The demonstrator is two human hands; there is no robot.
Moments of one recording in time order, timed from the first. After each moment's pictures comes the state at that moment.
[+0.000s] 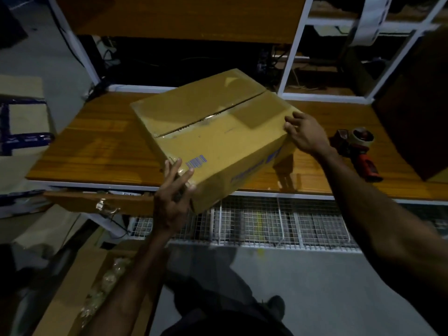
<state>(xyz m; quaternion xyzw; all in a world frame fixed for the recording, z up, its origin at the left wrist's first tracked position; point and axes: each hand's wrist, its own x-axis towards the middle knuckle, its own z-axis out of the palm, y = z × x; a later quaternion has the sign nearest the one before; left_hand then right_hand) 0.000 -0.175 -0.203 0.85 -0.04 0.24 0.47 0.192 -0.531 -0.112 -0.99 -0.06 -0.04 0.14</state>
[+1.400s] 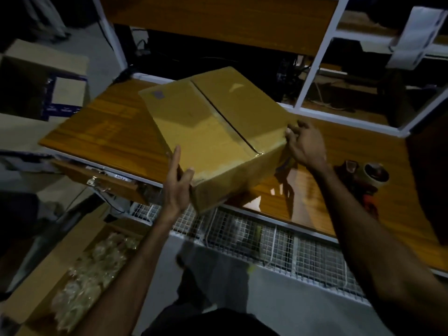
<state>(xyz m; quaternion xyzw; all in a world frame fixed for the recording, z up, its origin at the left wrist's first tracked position) 0.057 -0.294 -0.178 0.78 0.17 0.19 0.58 0.273 -0.580 -0.131 -0.98 -0.12 -0.05 0.16</state>
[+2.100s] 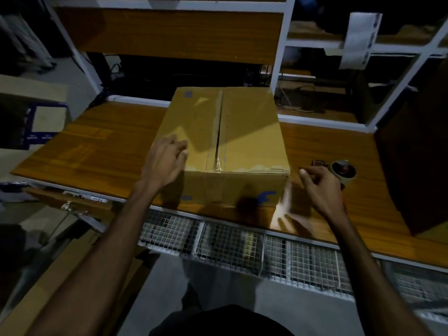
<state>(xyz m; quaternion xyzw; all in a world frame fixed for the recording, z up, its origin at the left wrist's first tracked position) 0.148 -0.319 -0.113 0.98 0.04 0.12 0.13 0.181 -0.715 -0.149 -0.91 -0.03 -0.07 0.41</state>
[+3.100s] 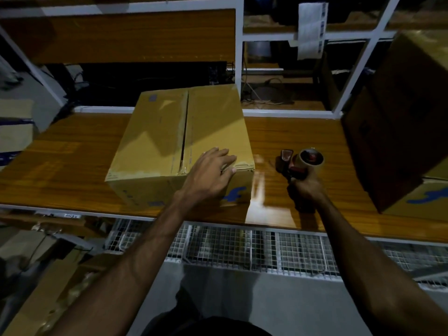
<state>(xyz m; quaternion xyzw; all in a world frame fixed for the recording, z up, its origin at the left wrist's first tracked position) 0.174 -0.490 -0.124 0.97 -0.12 0.02 0.22 0.243 -0.802 -0.240 -0.89 0.11 0.06 0.43</state>
